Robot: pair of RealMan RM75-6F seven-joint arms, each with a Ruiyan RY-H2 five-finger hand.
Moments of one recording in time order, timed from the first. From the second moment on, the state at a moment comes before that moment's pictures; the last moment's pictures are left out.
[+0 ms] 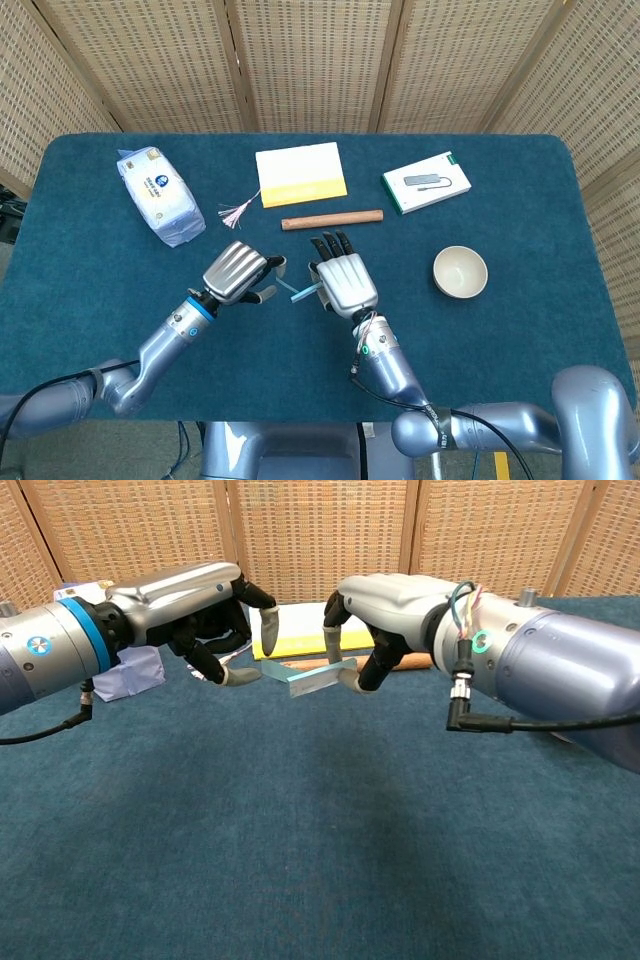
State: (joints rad) left arm -0.80 -1.56 -0.18 -1.39 1.47 1.01 0.05; right arm 0.94 -1.69 0.30 -1.73 -0.75 1.22 -0.80
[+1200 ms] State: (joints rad) left arm -0.83 -1.62 -0.18 -1.36 1.42 1.01 0.09; right arm 0.94 -1.66 0.28 -1.74 -0.76 1.20 -0.76
